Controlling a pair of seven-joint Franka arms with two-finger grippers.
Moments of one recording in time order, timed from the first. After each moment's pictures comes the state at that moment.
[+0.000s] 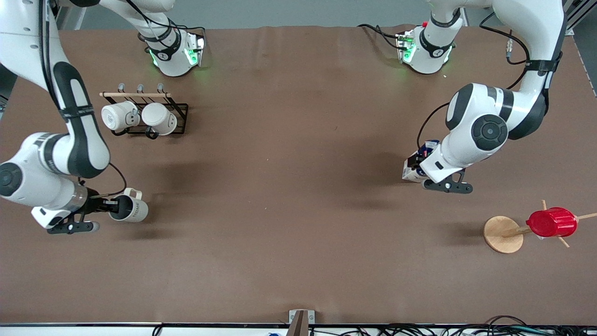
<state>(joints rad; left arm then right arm) -0.08 0.25 -0.19 -2.00 0.06 2.11 -0.15 -0.09 0.52 -0.02 -1.63 0.03 2.09 -0.21</state>
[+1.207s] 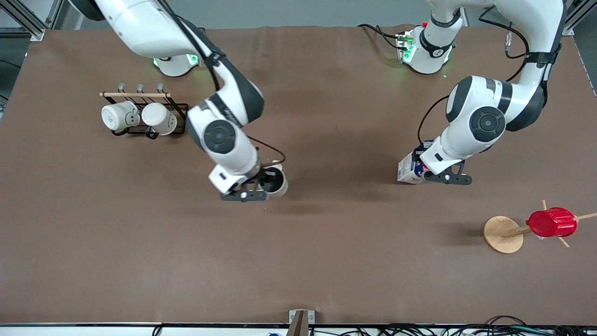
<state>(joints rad) -0.08 0.20 -0.19 -2.07 0.06 2.12 -0.15 0.44 0.63 0.22 -1.49 -0.06 2.15 0.67</state>
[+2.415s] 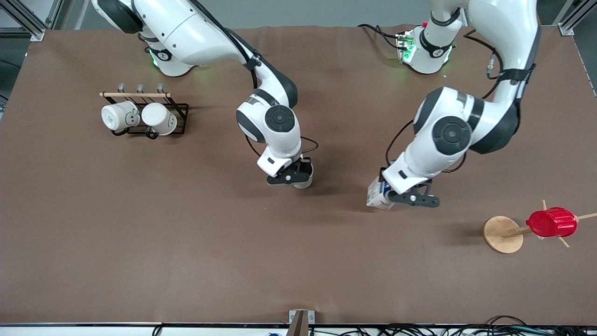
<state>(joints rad) -0.27 0.44 -0.20 -1.62 0.06 2.01 -0.31 0.57 0.73 0.22 -1.49 -0.21 2.25 0.80</state>
